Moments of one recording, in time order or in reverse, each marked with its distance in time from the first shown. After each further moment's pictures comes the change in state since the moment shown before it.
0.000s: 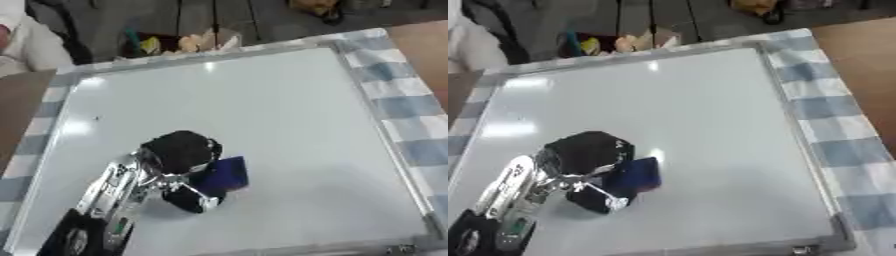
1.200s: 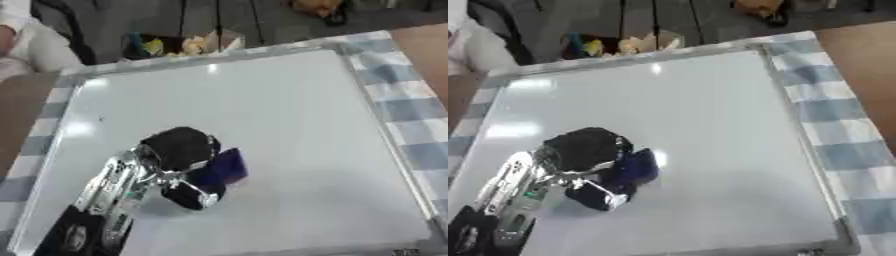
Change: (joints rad) left arm -0.039 0.044 0.017 -0.012 0.026 -0.007 0.007; right arm 0.002 0.002 0.006 0.000 0.002 0.000 -0.003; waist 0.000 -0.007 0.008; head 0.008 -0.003
